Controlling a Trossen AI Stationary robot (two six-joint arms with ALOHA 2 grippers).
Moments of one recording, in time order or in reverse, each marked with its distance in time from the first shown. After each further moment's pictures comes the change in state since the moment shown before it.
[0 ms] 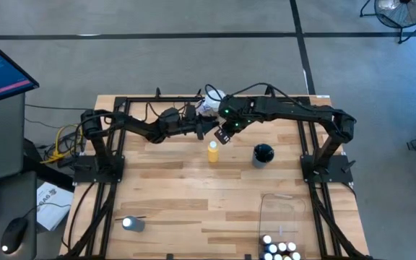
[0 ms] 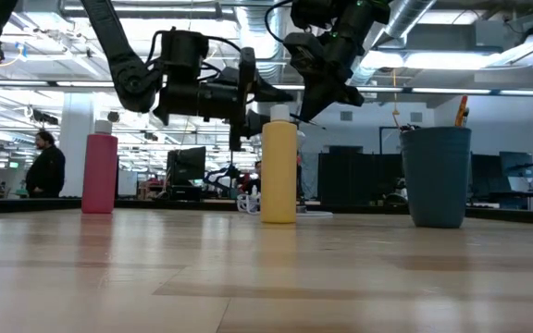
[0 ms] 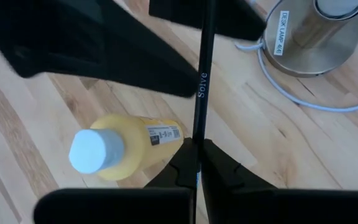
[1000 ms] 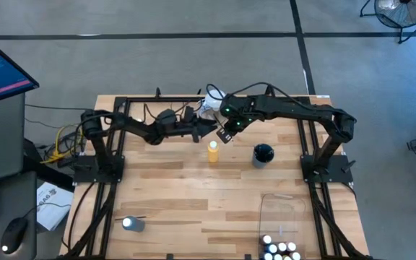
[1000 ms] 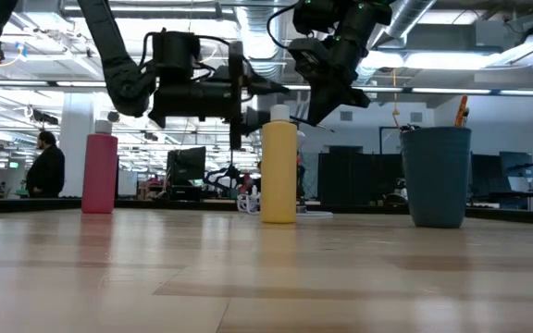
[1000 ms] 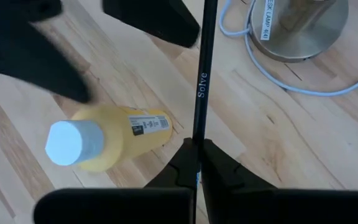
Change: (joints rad) left arm 0.006 0.000 -0.045 0.103 0.110 -0.048; right arm -0.015 0.000 0.000 -0.051 -0.007 0.007
